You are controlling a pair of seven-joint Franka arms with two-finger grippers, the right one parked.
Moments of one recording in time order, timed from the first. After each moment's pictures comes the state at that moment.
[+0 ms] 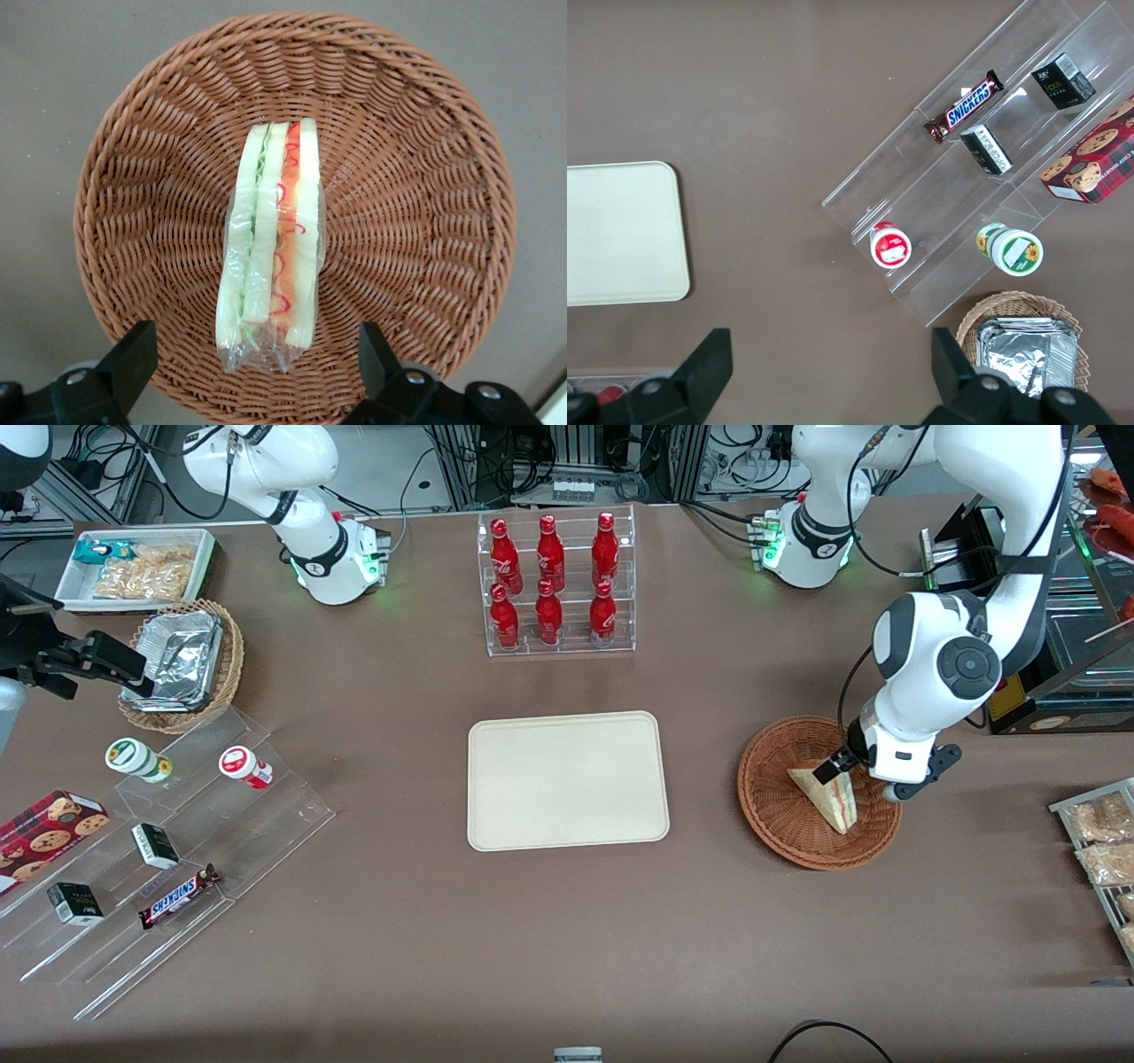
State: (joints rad) arm -0.09 0.16 -0.05 -2.23 -0.01 2.35 -0.73
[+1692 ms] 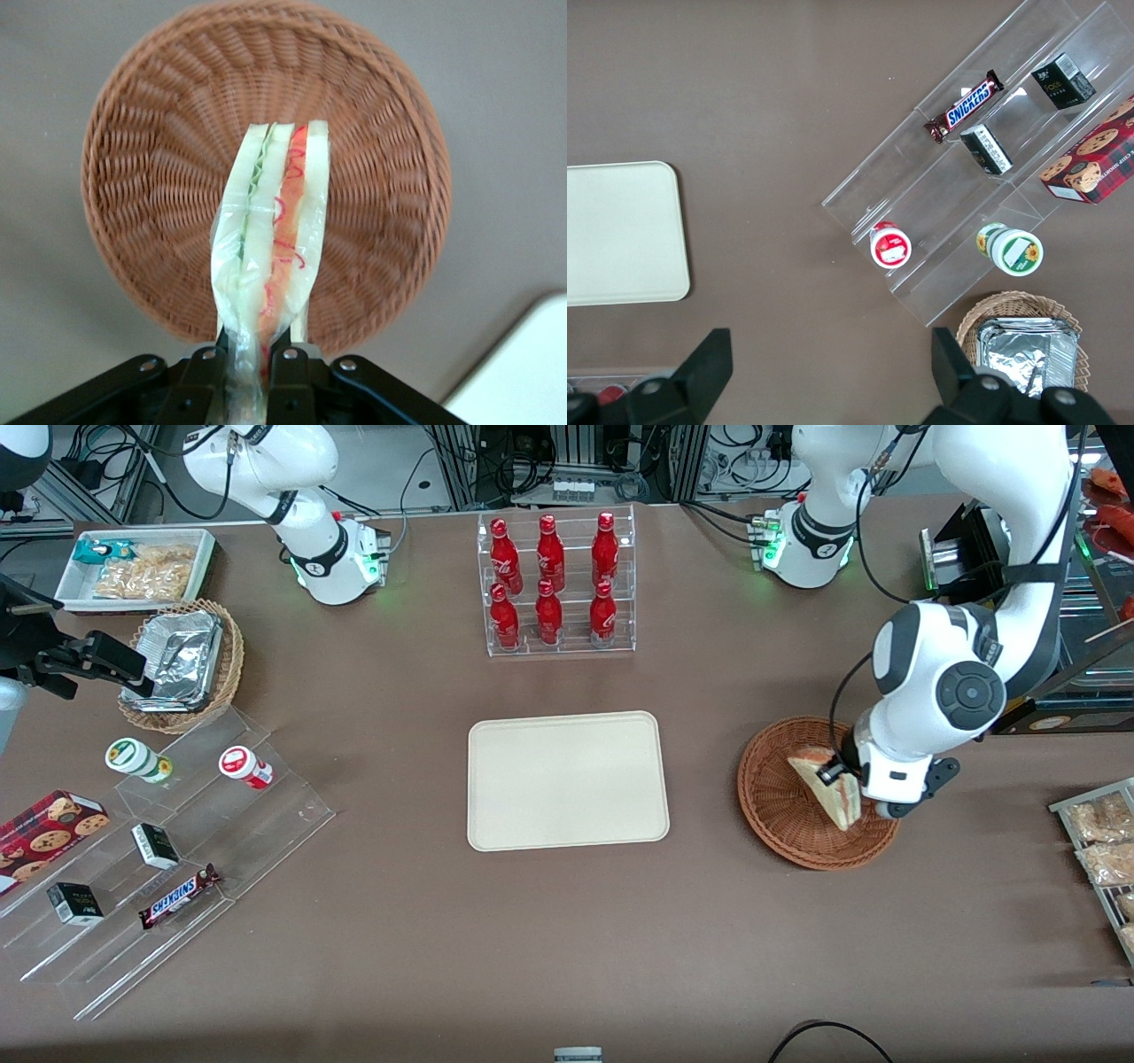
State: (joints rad) arm -0.17 0.20 -0.05 -1.97 -0.01 1.99 -0.75
